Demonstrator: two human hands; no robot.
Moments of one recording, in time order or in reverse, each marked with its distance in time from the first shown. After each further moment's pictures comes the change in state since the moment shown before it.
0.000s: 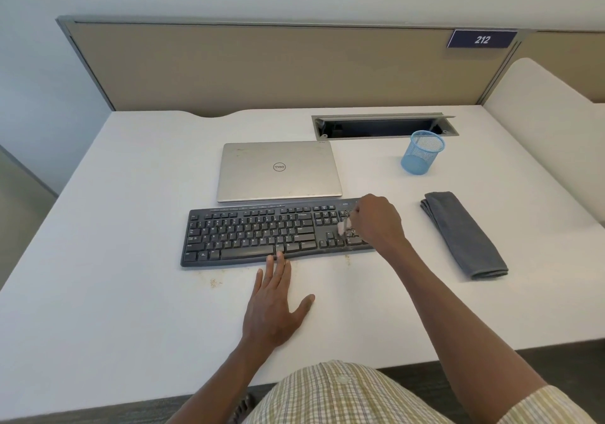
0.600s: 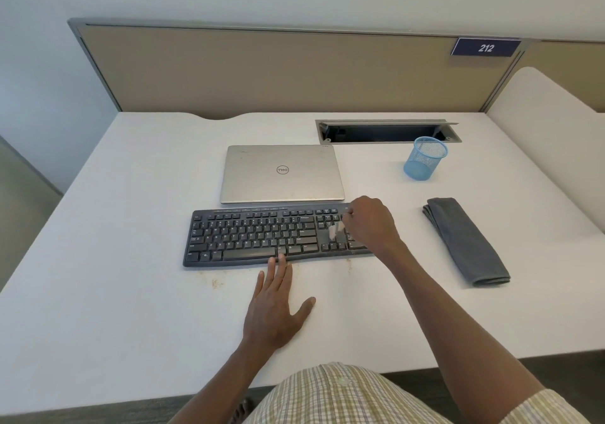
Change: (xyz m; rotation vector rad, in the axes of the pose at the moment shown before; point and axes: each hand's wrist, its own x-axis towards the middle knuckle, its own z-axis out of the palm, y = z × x) left_hand 0.001 0.000 0.001 -0.012 0.016 -0.003; right_hand -0.002 -0.015 -0.003 0.064 -0.022 -0.051
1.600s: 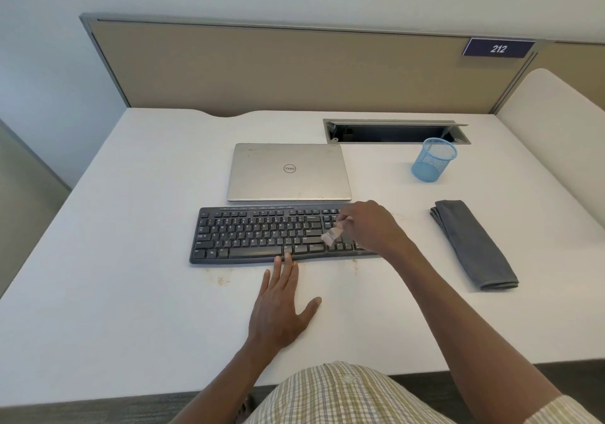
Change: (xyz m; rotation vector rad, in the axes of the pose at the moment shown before) left_hand -0.001 0.000 -0.002 0.001 -0.014 -0.001; right_hand -0.006 -0.005 -0.007 -0.032 -0.124 -0.284
